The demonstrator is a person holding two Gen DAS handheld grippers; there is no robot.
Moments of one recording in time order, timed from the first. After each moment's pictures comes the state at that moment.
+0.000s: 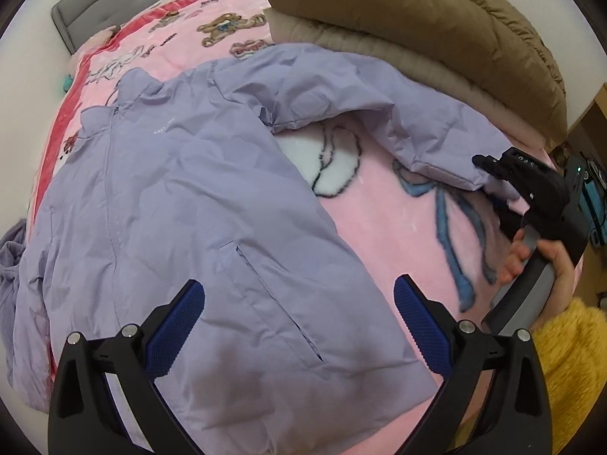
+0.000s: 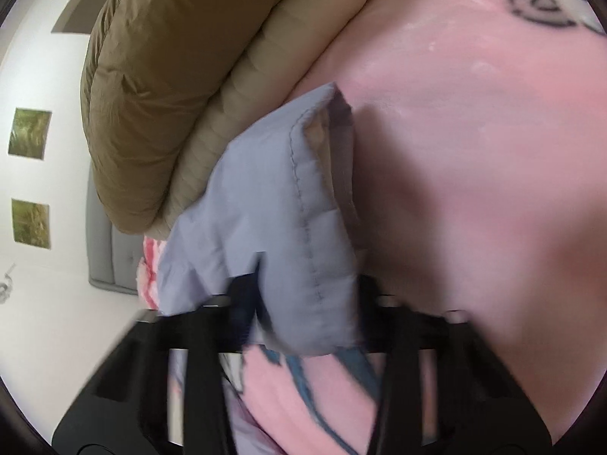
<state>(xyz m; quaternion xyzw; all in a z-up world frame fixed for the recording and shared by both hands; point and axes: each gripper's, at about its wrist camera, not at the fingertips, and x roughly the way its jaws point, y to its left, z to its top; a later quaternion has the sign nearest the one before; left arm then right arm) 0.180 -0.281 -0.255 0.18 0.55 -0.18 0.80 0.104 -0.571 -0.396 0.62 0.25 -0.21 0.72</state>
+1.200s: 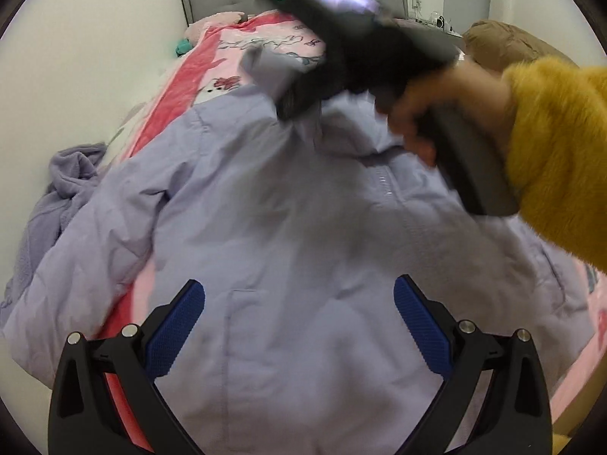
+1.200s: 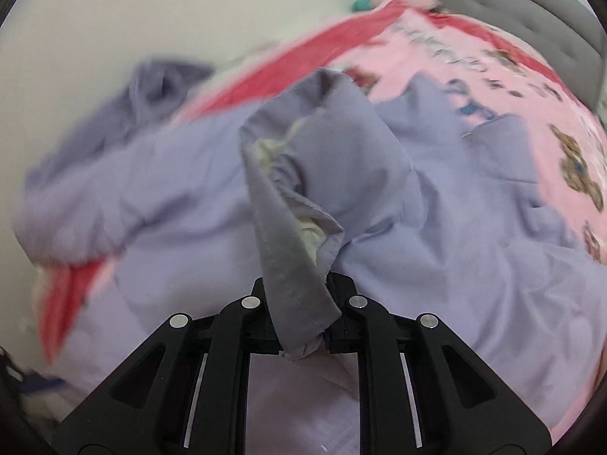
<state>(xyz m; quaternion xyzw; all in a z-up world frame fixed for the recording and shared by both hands) 0.206 0.026 -0.273 0.10 0.48 -0.06 0.87 0.420 -0.049 -0.289 -0.11 0.48 0.28 0.83</state>
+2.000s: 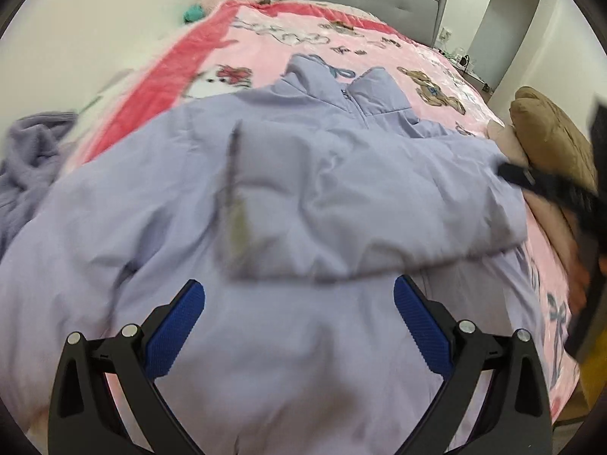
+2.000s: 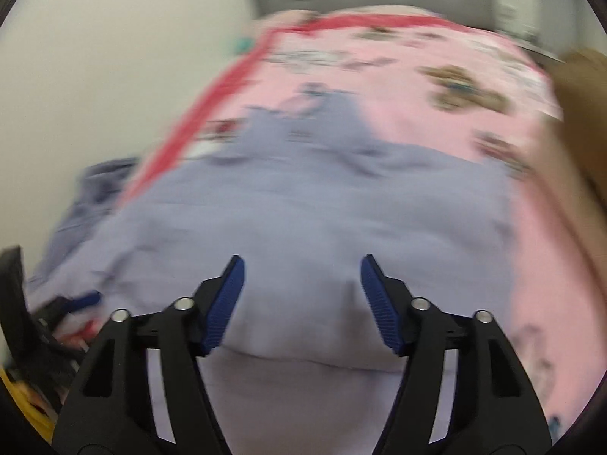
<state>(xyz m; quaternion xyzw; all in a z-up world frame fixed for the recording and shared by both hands) 0.343 0.049 -0.294 -0.03 0.50 -0.07 0.86 0.392 -0.236 -0.263 0.08 0.45 0.11 0.88</state>
